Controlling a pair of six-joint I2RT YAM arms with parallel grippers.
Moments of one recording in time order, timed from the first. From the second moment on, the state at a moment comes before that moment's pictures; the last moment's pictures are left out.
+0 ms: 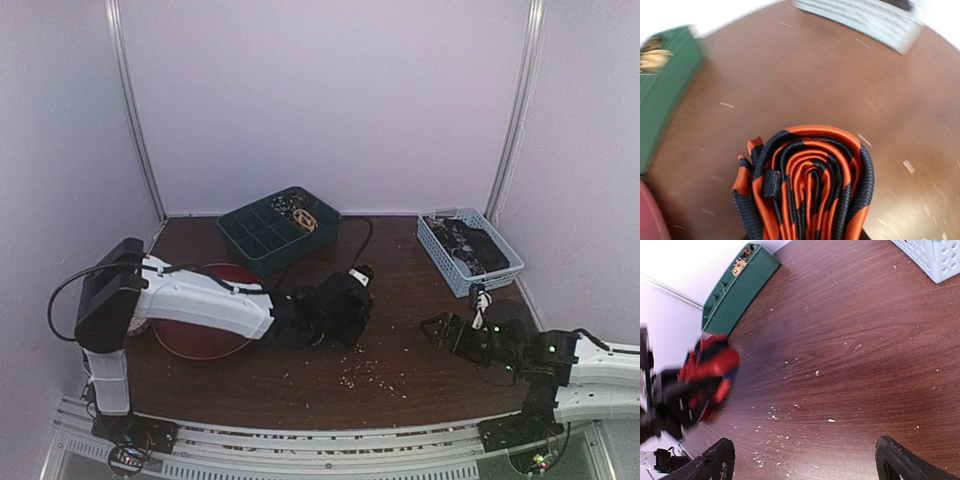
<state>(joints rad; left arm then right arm) -1.22 1.97 1.34 -0.12 -0.48 -0.36 0.89 0.69 0.27 -0.15 0.28 0.99</state>
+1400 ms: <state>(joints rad) -0.61 2.29 1.84 -0.46 -0.71 -0.71 0.89 0.71 0.45 -0.37 0.23 0.89</state>
